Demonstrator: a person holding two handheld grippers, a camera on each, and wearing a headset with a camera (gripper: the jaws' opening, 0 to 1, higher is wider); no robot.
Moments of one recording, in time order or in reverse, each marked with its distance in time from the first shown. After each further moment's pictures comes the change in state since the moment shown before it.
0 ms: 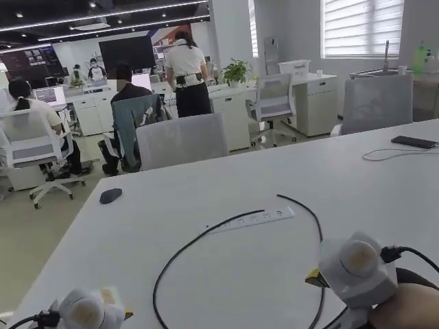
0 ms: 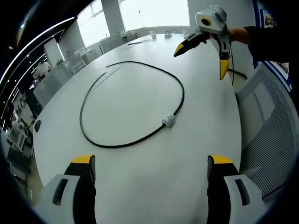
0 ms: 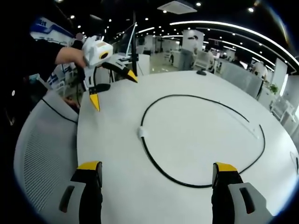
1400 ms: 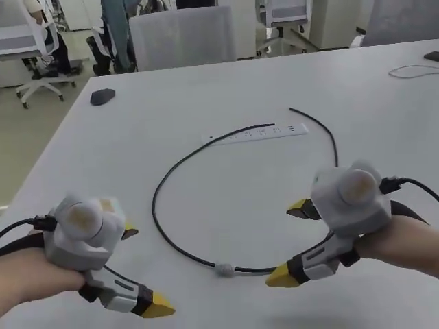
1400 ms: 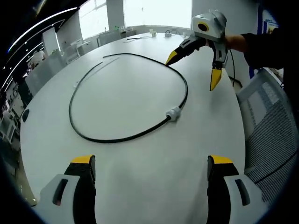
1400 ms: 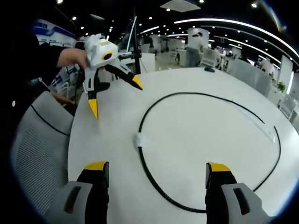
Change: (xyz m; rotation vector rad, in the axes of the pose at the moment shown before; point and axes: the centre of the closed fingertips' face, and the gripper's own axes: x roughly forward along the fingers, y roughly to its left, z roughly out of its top) left arm 0.036 0.012 -0.024 -0.063 0.015 -0.104; right arm 0.068 -0.002 0.008 0.022 -0.004 0.087
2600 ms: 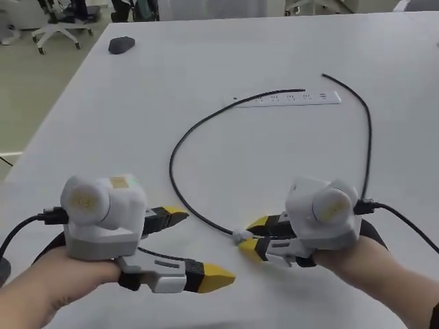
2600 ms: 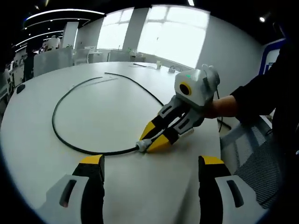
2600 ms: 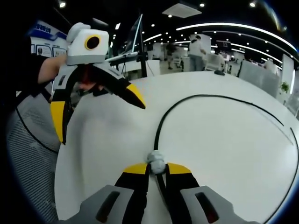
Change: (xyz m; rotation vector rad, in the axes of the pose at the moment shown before) left arm 0.003 -0.054 0.044 -0.281 -0.315 -0.105; right arm 0.079 0.034 0.009 -0.005 -0.083 0.024
